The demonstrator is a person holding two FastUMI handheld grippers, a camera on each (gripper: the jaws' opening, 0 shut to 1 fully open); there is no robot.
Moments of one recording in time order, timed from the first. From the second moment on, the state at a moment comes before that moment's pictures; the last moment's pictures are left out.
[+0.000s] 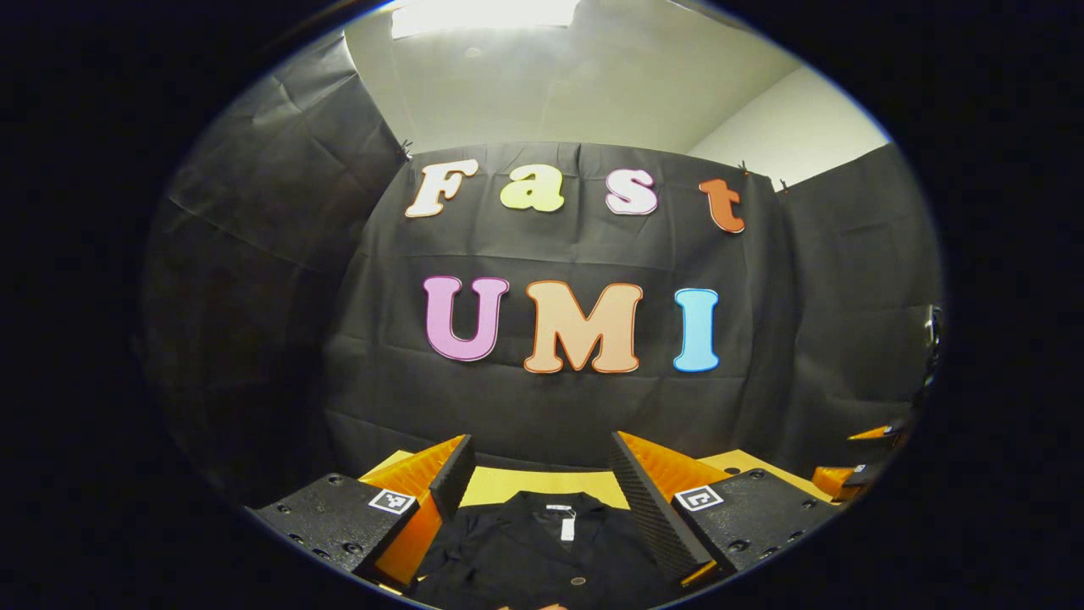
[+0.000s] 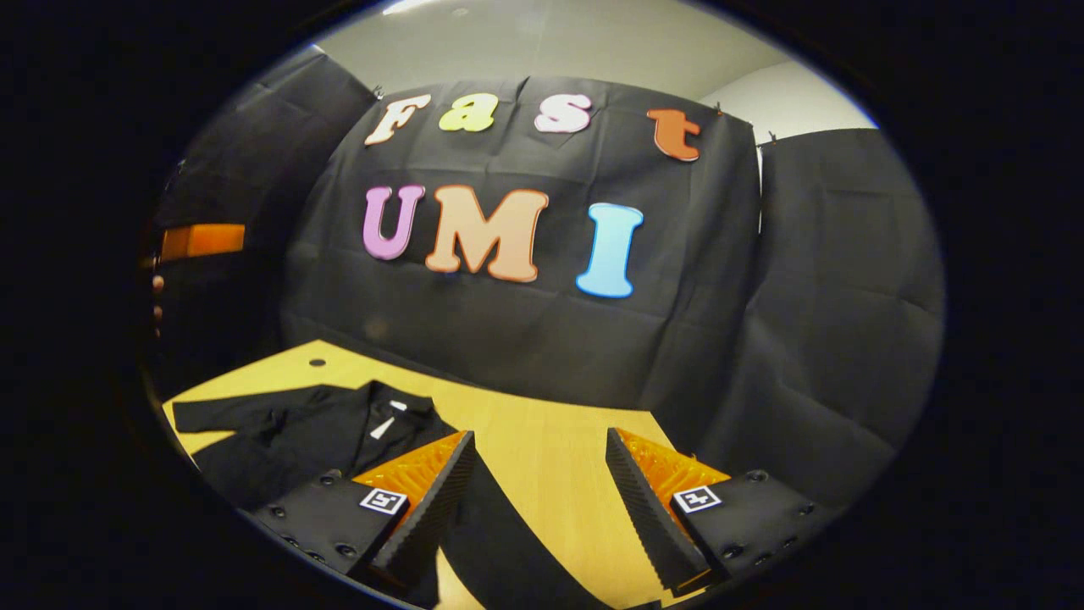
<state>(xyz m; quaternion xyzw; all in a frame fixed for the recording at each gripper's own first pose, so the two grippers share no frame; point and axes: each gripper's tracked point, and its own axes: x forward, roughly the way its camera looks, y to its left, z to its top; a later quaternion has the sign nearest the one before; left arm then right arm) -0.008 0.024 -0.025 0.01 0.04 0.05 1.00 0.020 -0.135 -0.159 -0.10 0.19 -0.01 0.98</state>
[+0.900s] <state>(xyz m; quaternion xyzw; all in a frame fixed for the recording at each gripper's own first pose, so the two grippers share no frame) -0.010 0.008 -0.044 0.01 0.06 0.08 0.99 -0.059 -0.221 -0.365 -0.16 0.52 0.08 0.84</state>
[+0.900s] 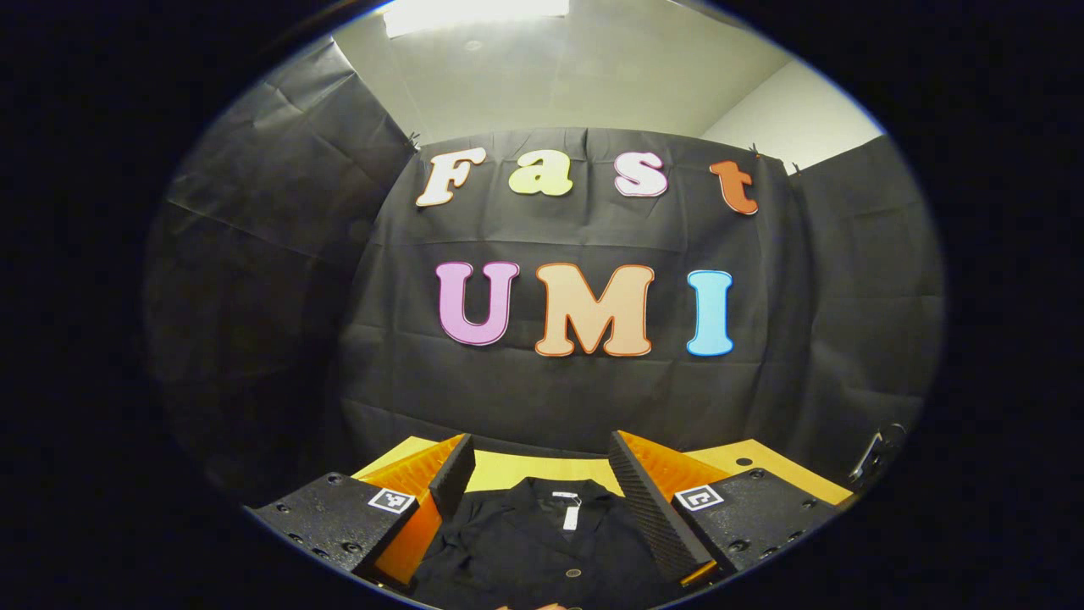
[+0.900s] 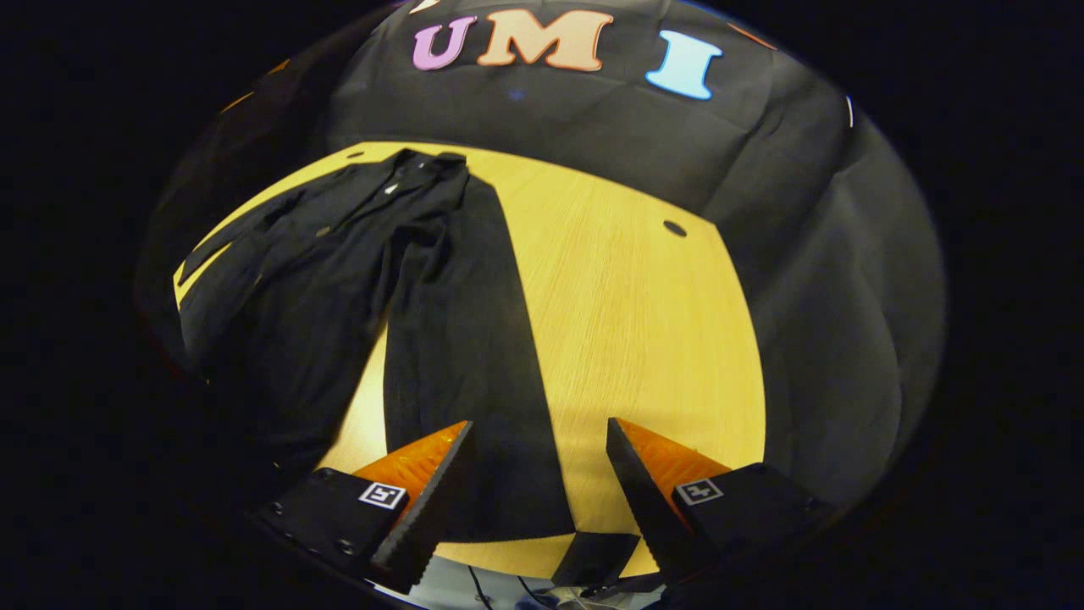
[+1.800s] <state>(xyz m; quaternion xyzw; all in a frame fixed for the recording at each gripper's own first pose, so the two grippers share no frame) -0.022 -0.038 -0.063 0.02 0.08 0.10 0.99 -0.087 -0.208 -0.399 -0.09 0.63 0.13 0.76</state>
